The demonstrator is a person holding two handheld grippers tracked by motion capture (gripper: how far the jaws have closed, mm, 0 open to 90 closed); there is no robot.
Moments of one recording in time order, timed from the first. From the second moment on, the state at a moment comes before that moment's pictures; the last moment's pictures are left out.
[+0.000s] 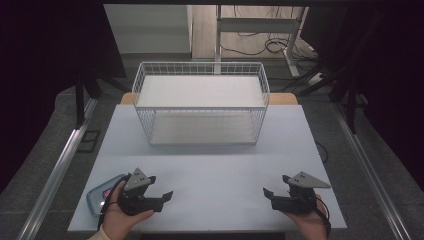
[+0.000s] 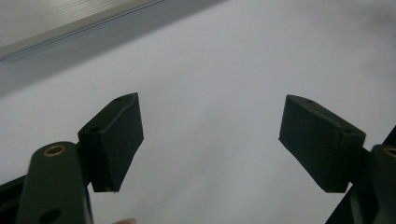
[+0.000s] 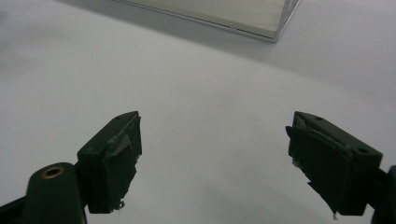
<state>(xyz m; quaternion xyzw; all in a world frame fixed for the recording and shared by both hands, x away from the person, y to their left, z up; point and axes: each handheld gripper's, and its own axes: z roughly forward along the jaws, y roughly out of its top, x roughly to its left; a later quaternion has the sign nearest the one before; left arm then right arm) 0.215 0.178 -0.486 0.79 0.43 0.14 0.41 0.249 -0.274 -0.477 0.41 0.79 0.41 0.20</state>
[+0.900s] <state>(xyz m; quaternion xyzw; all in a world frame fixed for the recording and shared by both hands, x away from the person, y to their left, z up) 0.203 0.242 -0.437 0.76 0.47 0.17 0.41 0.247 -0.275 -0.477 0.41 0.79 0.41 0.21</state>
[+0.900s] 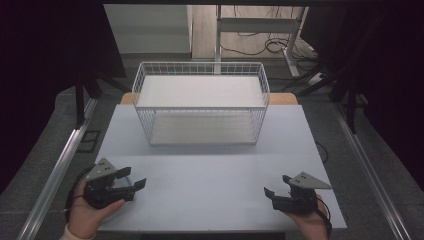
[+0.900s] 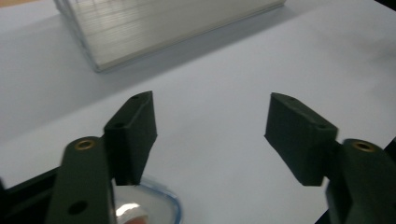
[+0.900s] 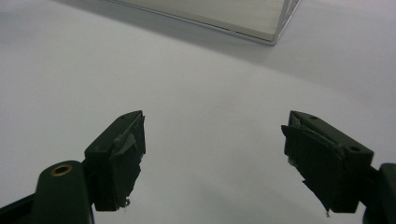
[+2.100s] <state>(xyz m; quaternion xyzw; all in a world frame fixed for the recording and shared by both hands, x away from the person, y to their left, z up) 0.161 0.363 -0.491 0.72 0.61 0.16 0.29 0.249 -0.274 -0.479 0.42 0.79 0.40 0.21</state>
